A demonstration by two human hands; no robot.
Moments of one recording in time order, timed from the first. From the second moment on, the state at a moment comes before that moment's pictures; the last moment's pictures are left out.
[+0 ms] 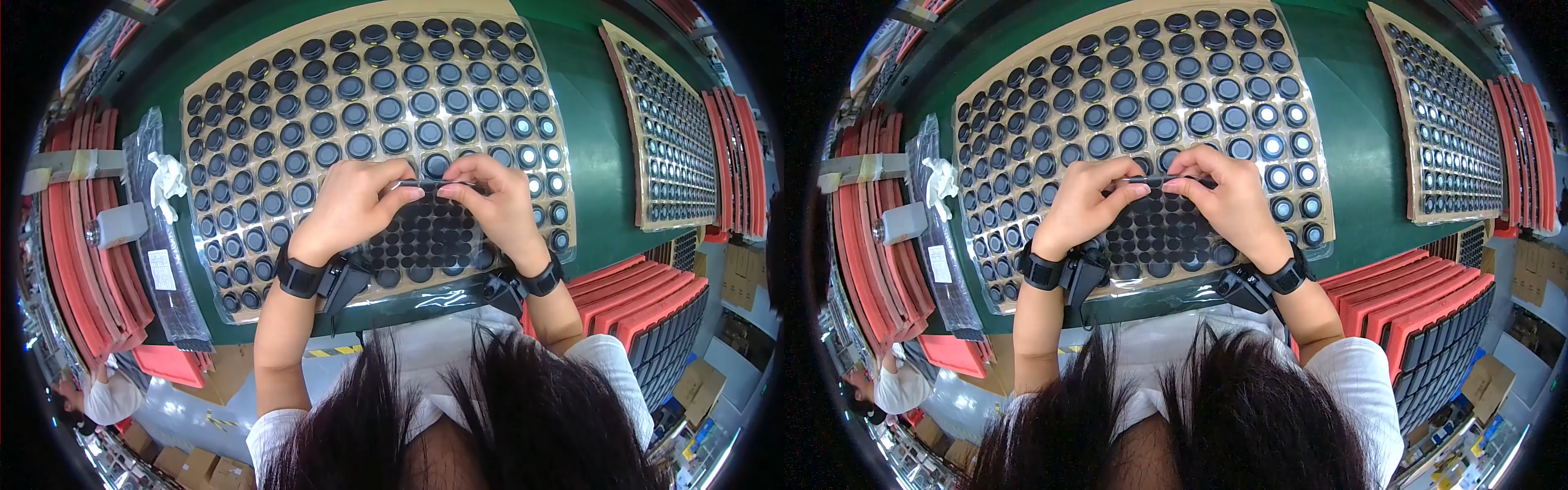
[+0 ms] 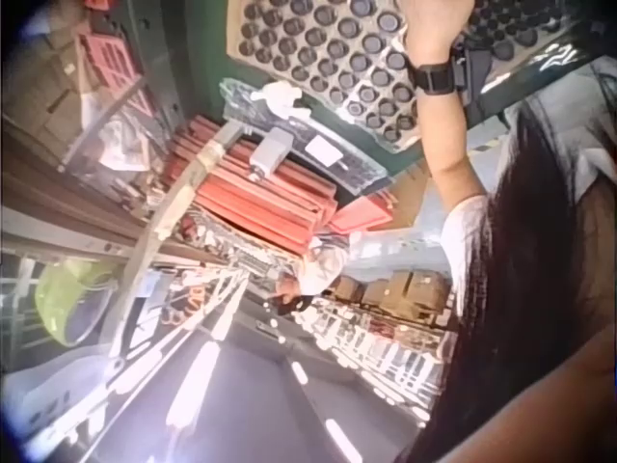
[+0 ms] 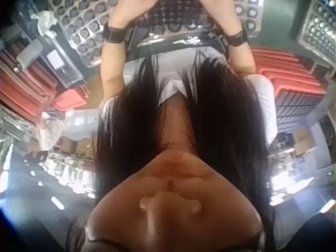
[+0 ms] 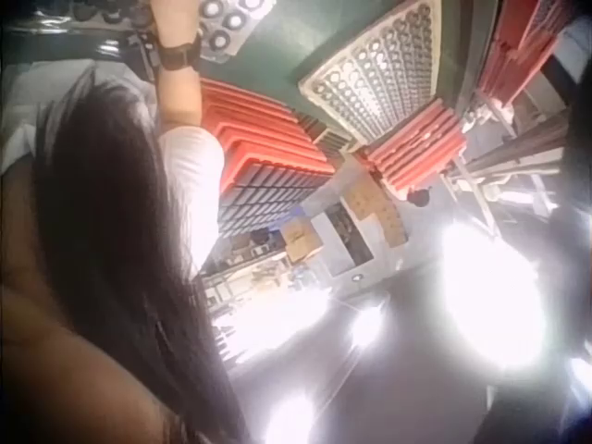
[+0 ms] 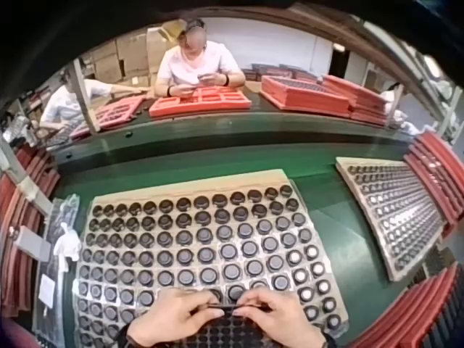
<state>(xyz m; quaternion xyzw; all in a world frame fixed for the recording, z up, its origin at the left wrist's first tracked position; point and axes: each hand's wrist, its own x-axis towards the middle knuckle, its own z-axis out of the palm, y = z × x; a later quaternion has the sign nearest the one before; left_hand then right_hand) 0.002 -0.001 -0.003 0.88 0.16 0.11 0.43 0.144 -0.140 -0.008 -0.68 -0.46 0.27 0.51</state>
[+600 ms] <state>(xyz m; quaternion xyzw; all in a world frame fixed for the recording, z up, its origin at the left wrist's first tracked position) 0.001 -0.001 0.000 0.89 0.16 0.07 0.42 0.146 -0.139 -0.006 -0.69 -0.55 0.19 0.43</state>
